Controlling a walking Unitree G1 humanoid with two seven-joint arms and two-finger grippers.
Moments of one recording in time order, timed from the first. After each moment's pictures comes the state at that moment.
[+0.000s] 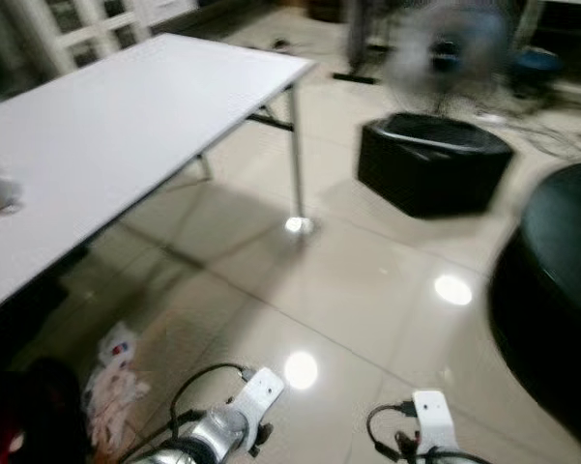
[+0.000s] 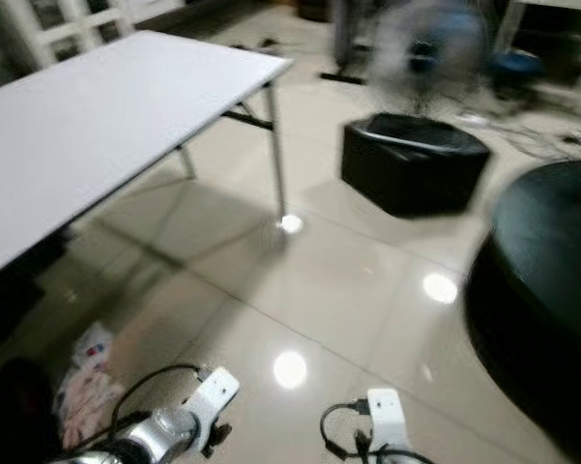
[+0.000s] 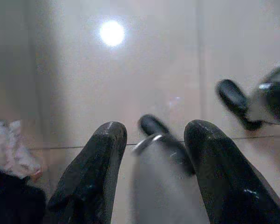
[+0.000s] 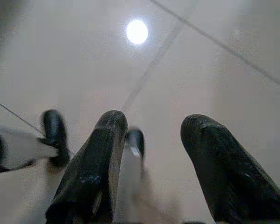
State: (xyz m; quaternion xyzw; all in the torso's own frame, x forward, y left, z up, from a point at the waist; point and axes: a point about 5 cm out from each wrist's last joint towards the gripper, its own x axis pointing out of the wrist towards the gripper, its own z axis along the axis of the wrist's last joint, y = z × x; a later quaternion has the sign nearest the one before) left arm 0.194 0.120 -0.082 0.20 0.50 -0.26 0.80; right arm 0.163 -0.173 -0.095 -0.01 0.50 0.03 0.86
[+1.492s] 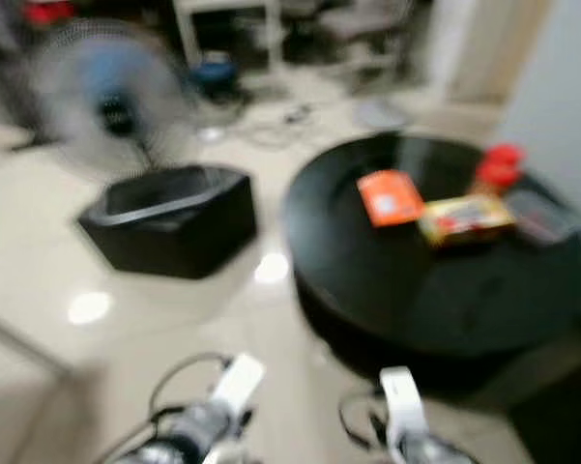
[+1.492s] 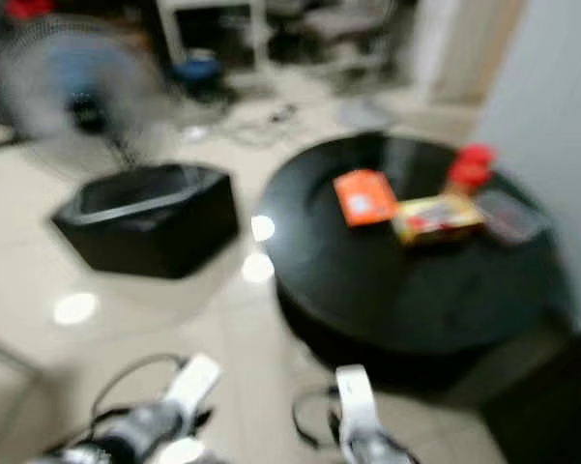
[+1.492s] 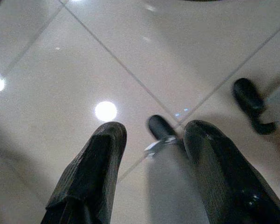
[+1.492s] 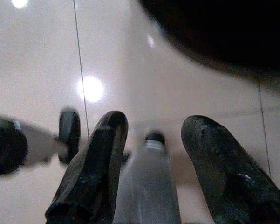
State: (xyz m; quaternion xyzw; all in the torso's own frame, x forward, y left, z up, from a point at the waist) left arm 0.206 0.121 -0.076 0.17 0.48 -0.22 0.83; right arm 0.167 -0.158 -0.094 -0.04 0.49 0.05 0.87
